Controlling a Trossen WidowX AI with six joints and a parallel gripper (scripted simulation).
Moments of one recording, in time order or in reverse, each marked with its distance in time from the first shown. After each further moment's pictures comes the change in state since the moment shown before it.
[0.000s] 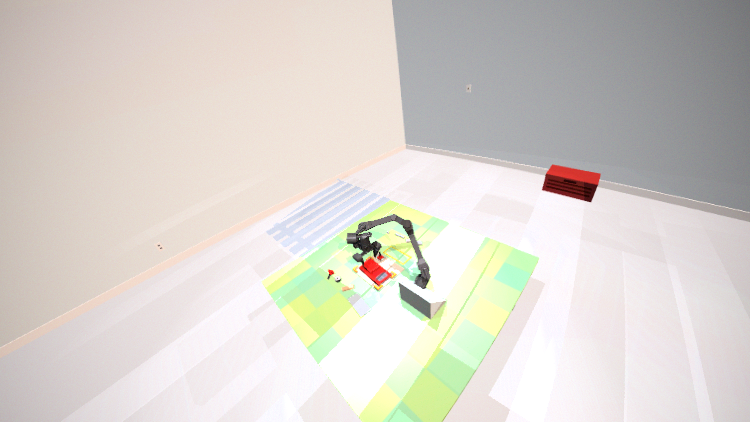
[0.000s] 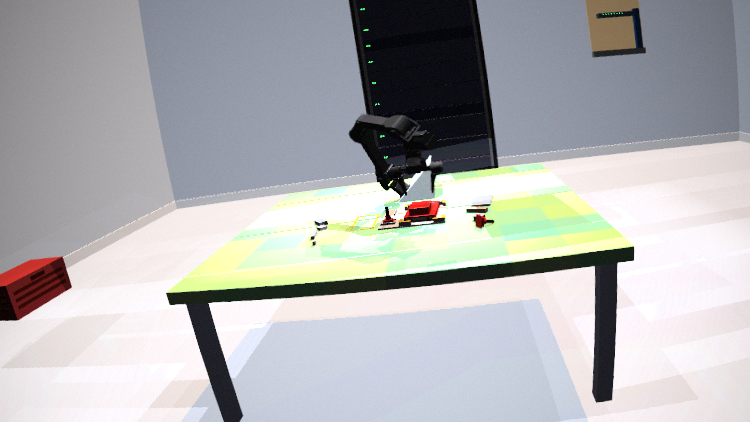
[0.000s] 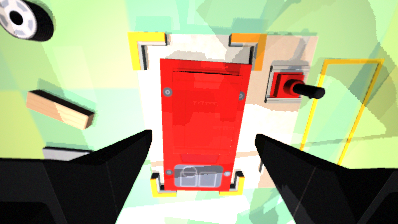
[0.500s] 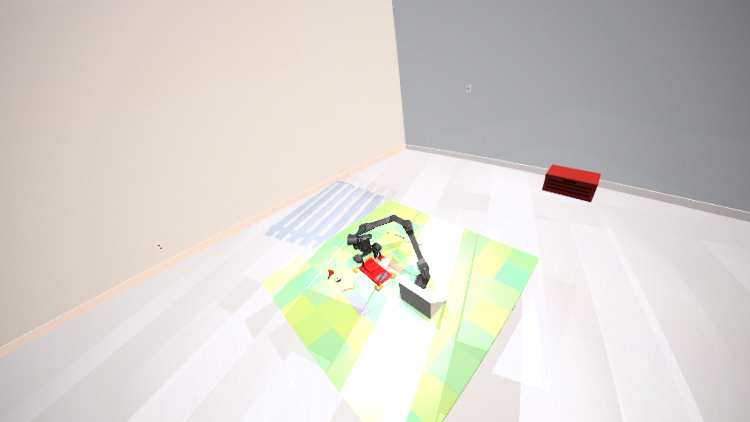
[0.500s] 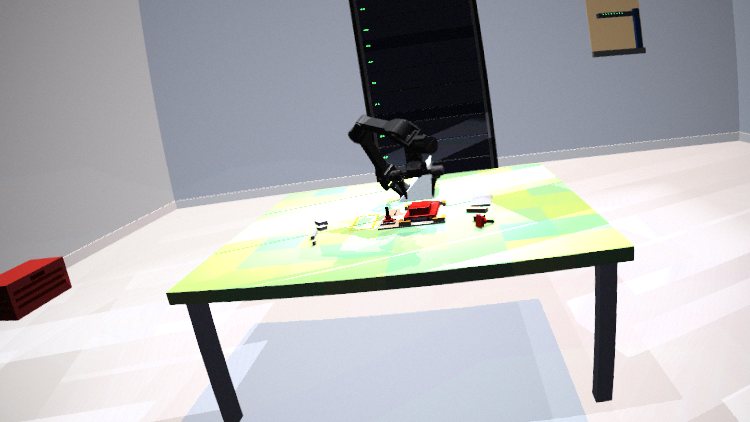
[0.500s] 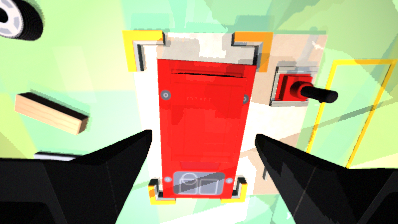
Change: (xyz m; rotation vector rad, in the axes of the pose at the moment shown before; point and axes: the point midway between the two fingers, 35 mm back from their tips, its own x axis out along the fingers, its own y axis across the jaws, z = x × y) arm 0.012 0.000 0.001 0.000 0.000 0.000
